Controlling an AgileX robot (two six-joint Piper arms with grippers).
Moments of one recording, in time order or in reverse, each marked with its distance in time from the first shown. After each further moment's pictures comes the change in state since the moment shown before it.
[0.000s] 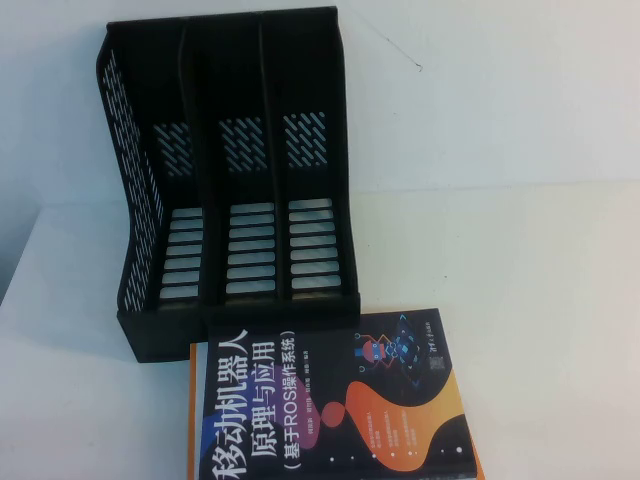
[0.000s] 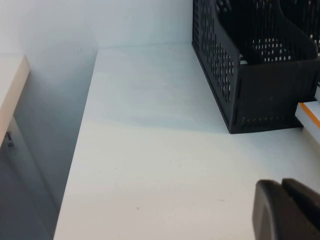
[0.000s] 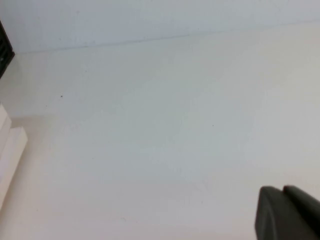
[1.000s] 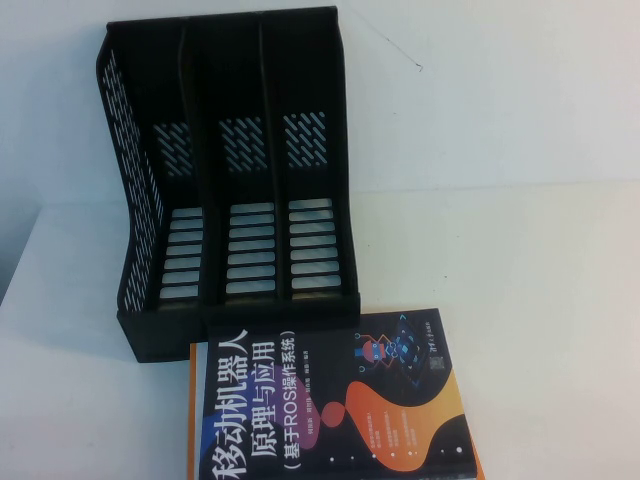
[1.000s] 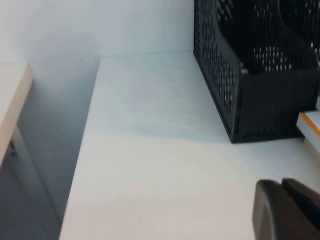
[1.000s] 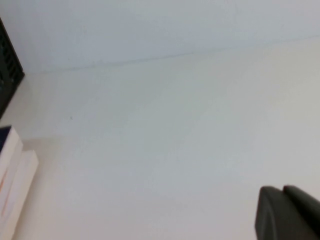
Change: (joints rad) right arm 0.000 0.000 0.000 0.020 -0.046 0.000; left arm 0.000 0.000 0.000 0.000 -0.022 0.000
